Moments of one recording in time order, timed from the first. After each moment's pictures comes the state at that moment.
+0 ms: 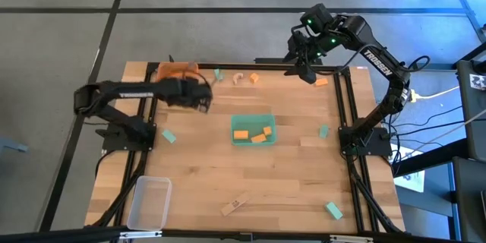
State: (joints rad) left arm 0.33 1.35 1.00 -0.97 -0.47 -0.92; right arm -0.63 1.61 1.98 -1.34 -0.46 -0.51
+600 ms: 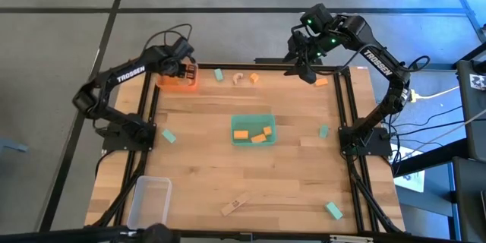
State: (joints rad) left arm 0.86 1.39 1.07 -0.88 -0.38 -0.56; right arm -0.63 1.61 1.98 -1.34 -0.46 -0.51
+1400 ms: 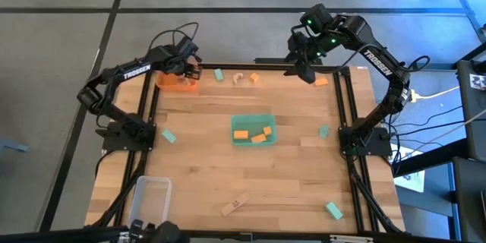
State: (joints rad) left arm 0.84 1.44 1.08 -0.77 -0.30 -0.41; right arm -0.63 1.61 1.98 -1.35 -0.46 -0.41
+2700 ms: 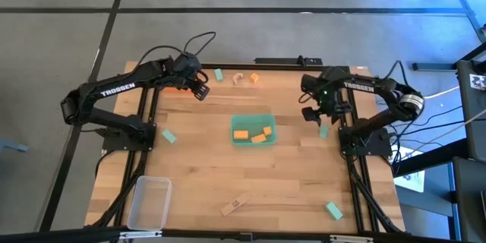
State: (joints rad) left arm 0.51 1.21 1.08 -0.77 -0.24 -0.33; right arm -0.62 1.44 0.88 -1.34 -0.25 0.78
